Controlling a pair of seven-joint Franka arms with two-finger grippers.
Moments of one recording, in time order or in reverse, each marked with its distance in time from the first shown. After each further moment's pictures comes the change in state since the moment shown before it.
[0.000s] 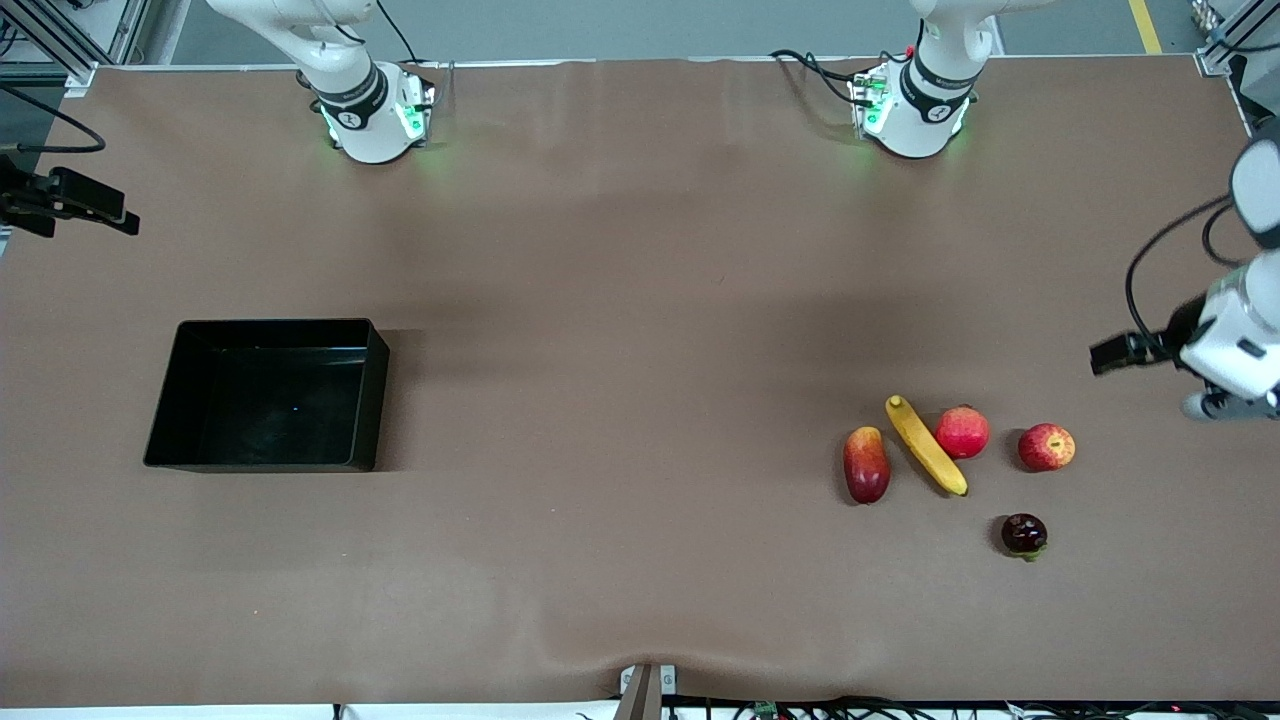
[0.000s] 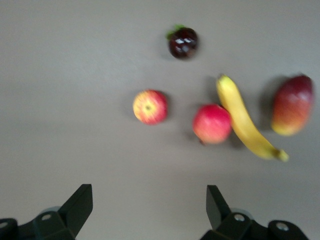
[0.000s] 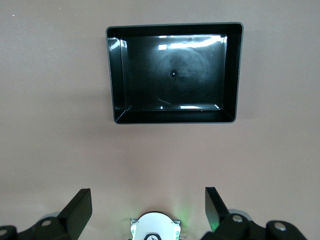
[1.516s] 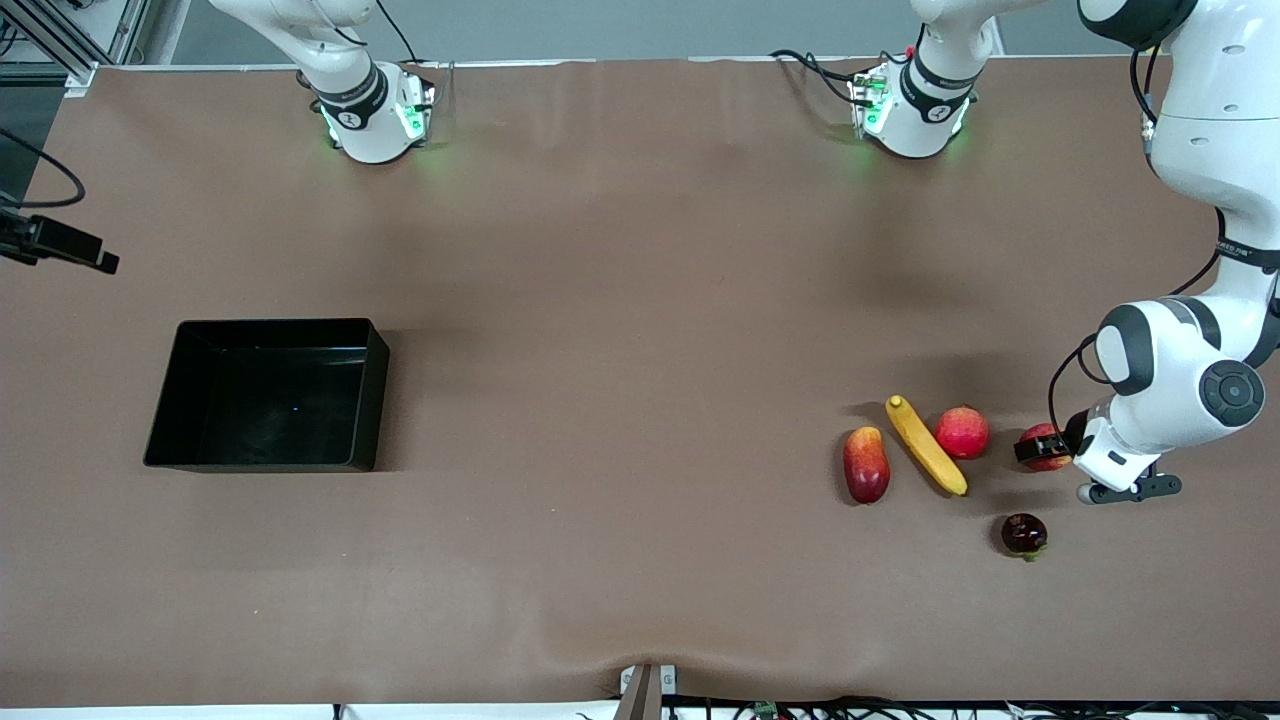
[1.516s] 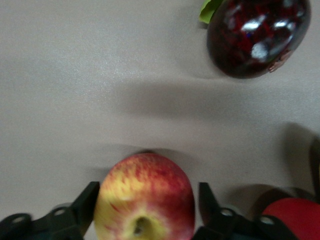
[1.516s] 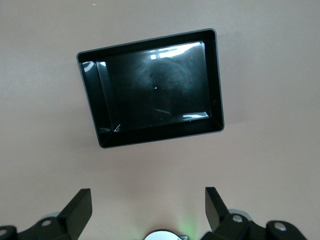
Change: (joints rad) left arm 0.064 0.418 -0.012 -0.043 -0.002 0.472 -0.004; right arm -0.069 0.061 -0.003 -0.026 -0.001 0.109 0.069
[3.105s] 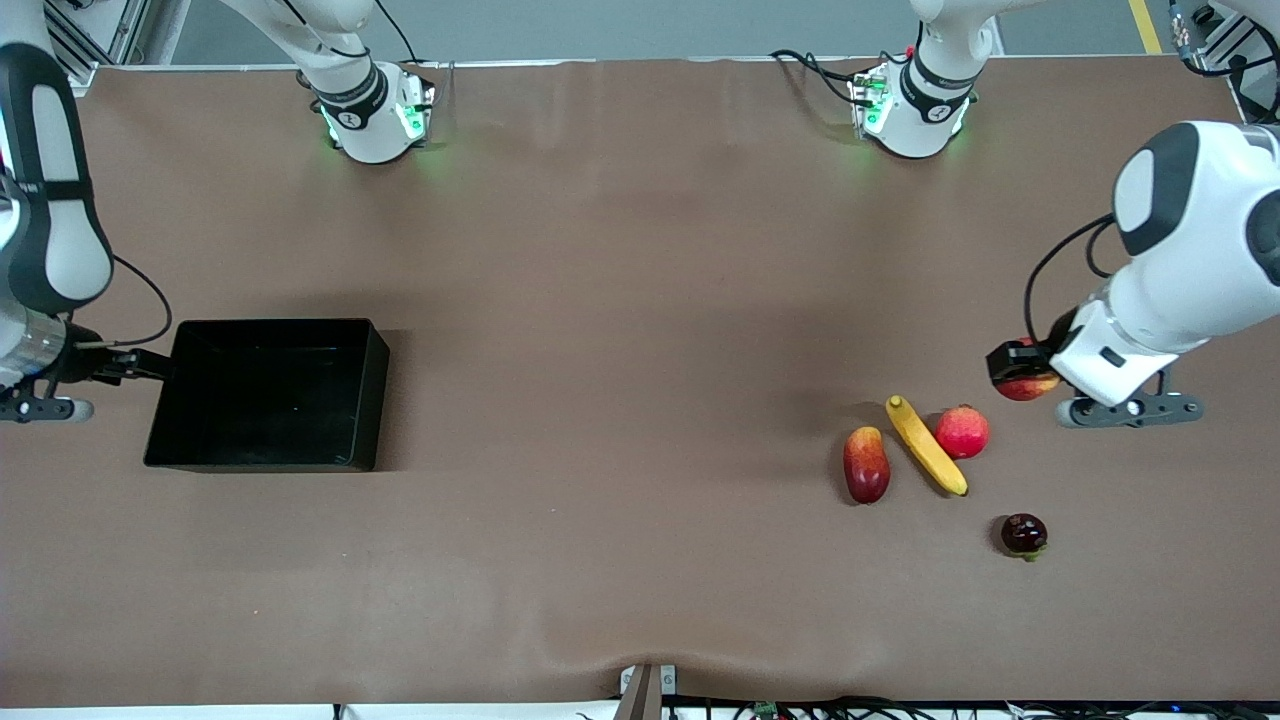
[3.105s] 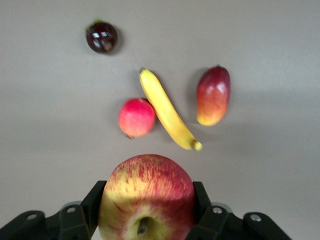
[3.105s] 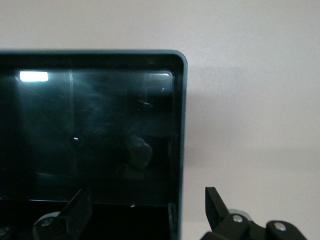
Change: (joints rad) left arm -0.012 -0.423 -0.324 0.065 0.000 -0.561 -0.225; right arm -0.178 0.301 -0.002 -0.340 -0.001 0.712 -0.404
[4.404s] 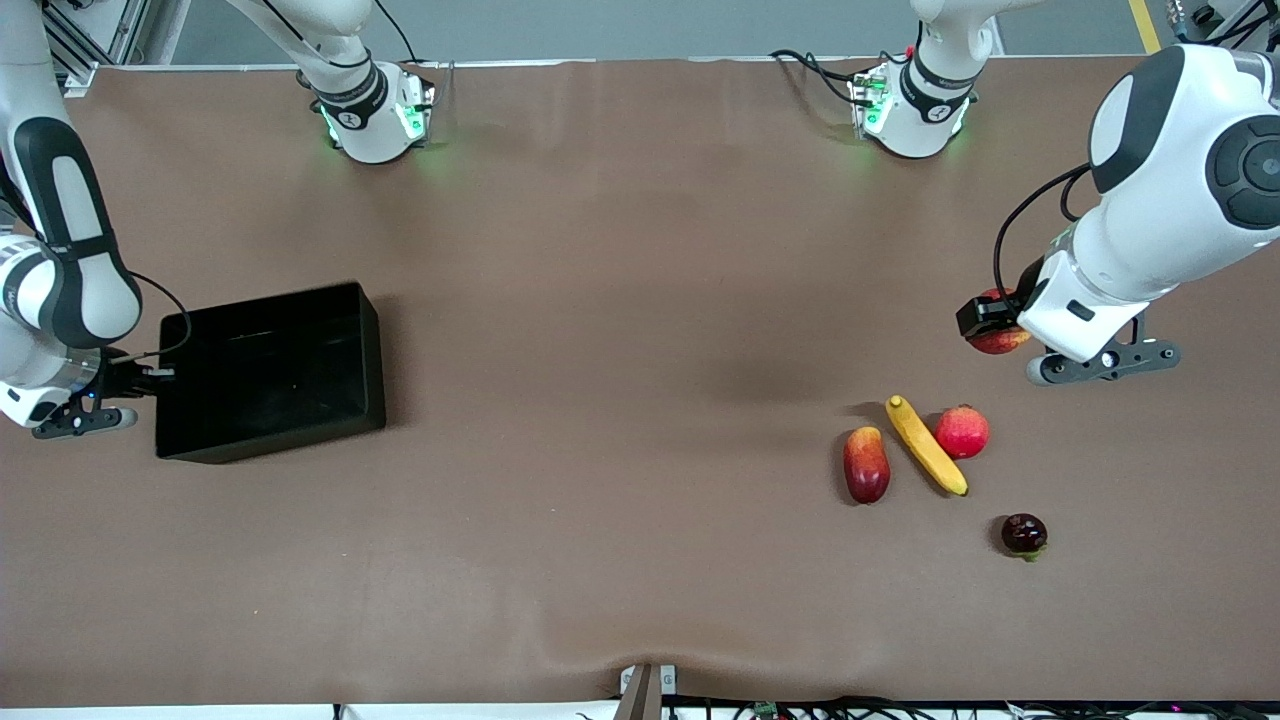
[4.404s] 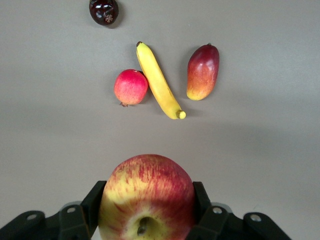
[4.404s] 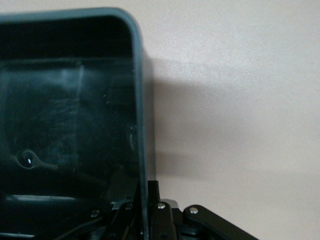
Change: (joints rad) left arm -0.001 -0.053 -0.064 0.059 0.000 -0.159 -0.123; right arm -0.051 0.117 0.009 0.010 0.009 0.074 -0.145
